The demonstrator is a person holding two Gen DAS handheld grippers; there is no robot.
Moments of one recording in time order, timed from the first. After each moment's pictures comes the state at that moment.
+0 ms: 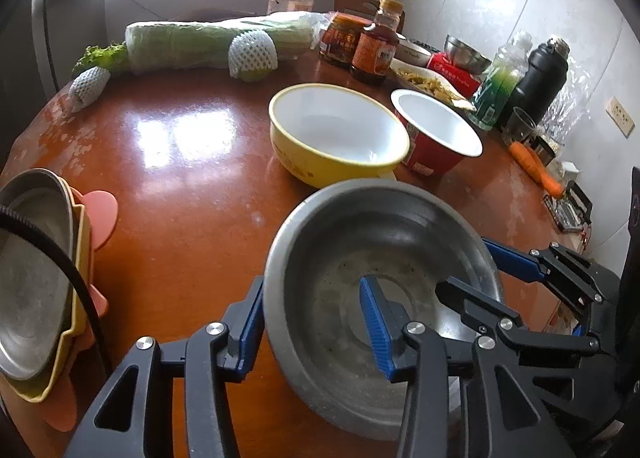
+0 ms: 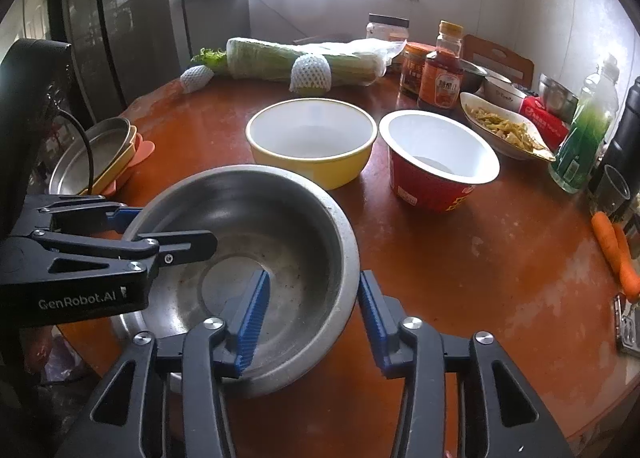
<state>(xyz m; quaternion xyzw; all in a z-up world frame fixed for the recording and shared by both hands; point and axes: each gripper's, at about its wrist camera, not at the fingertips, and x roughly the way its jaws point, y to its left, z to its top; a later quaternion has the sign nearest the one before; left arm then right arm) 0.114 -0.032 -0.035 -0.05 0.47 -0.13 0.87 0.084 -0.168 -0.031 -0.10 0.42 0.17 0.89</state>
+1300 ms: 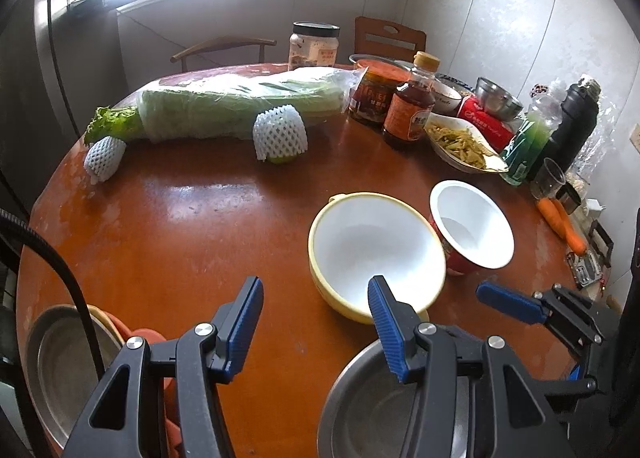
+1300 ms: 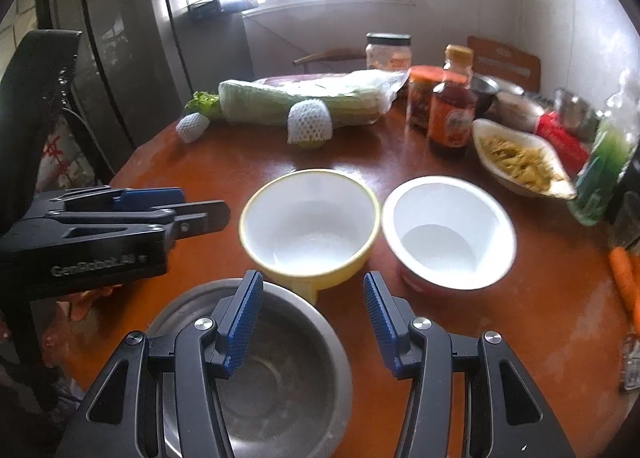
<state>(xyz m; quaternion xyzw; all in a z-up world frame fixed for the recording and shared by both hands) 0.190 -0.026 0.017 -0.03 0.45 -0.09 0.89 0.150 -0.160 0.005 -0.04 0.42 0.20 0.89</state>
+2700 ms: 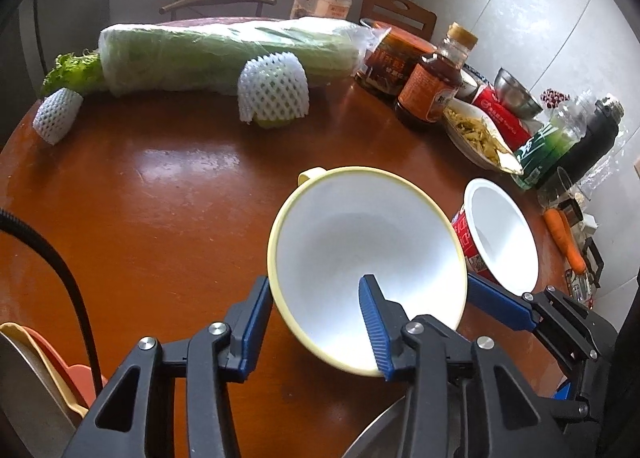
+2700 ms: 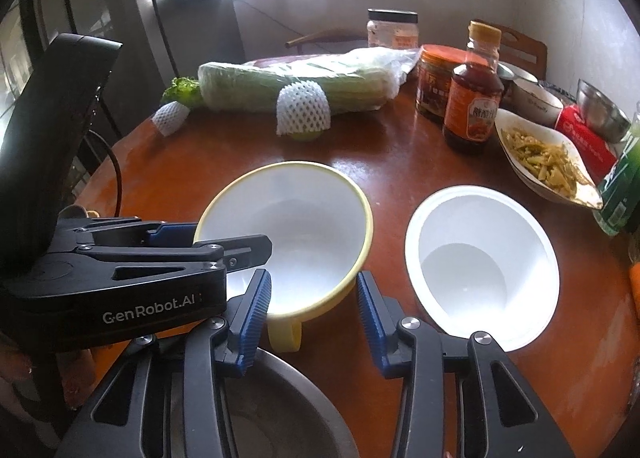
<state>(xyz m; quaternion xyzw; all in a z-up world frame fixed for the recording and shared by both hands) 0.240 -0.021 -0.027 -0.09 0.50 -0.11 0.85 0.199 -0.138 -0.017 -0.05 0.44 0.18 0.88</state>
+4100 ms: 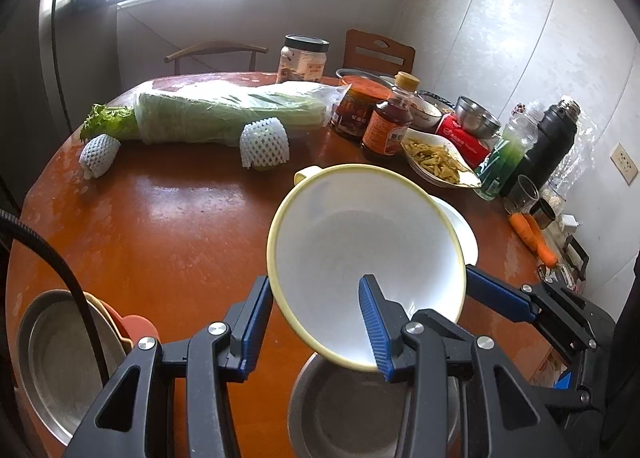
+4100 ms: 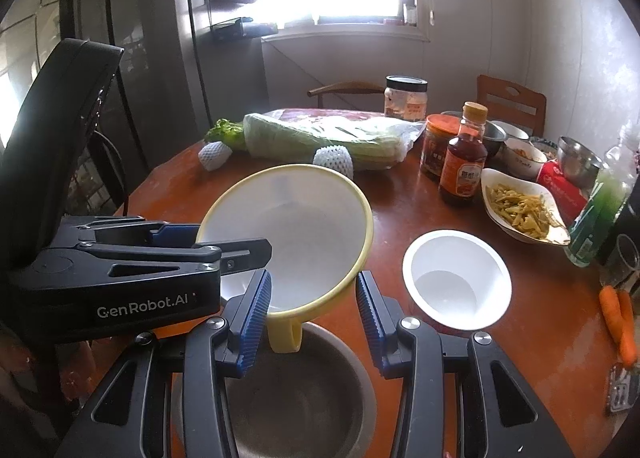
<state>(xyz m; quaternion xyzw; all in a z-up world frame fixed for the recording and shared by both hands) 0.166 -0.026 0.037 -0.07 0.43 -0.11 0.89 0.131 -0.139 0.040 -0.07 0.35 0.21 0.91</state>
